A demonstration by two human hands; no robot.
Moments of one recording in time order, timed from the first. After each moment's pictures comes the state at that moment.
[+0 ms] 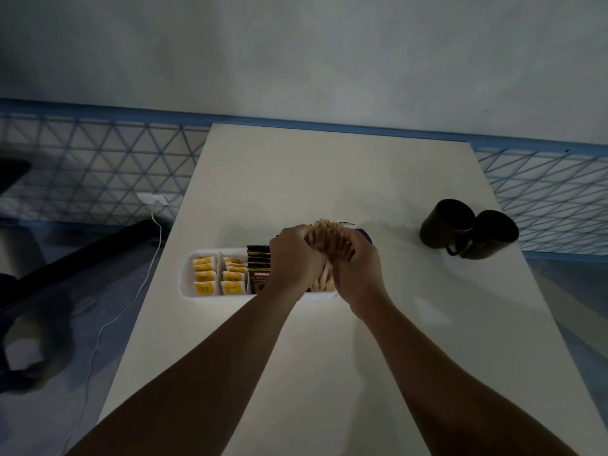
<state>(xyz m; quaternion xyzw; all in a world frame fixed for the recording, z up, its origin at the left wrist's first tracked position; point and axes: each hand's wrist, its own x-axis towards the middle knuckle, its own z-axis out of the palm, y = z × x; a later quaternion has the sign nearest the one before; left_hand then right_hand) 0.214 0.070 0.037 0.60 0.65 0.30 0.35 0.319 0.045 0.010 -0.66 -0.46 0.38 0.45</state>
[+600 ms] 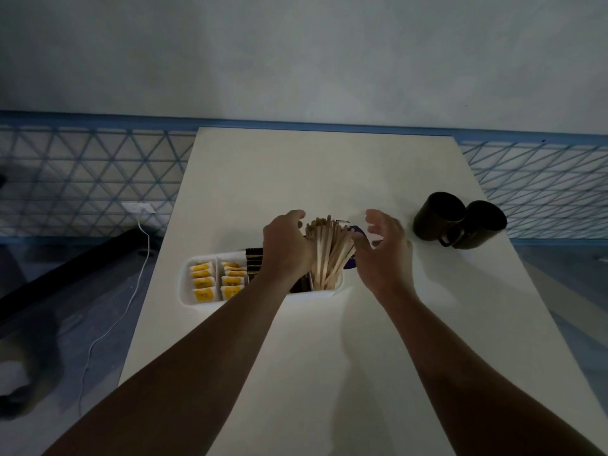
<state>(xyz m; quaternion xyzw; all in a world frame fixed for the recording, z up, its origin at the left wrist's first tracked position) 0.197 0.087 0.040 0.65 0.63 0.25 0.34 0.346 0.045 0.022 -0.76 -0.47 0.20 0.41</state>
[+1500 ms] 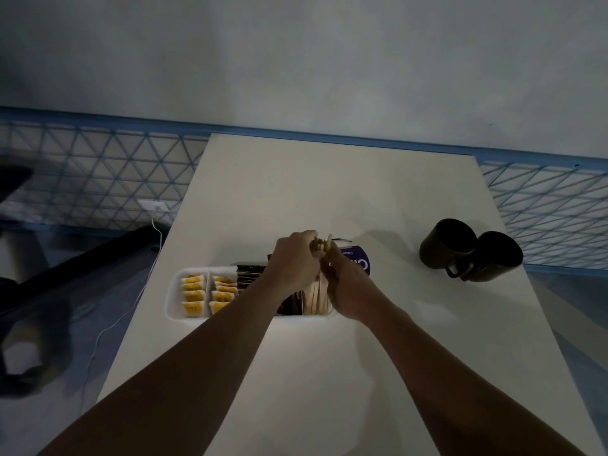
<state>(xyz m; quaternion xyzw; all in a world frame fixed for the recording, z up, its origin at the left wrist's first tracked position) 0.221 0.110 0.043 0.69 0.61 0.15 0.38 0.348 0.073 0.013 -0.64 -0.65 0.38 0.15</state>
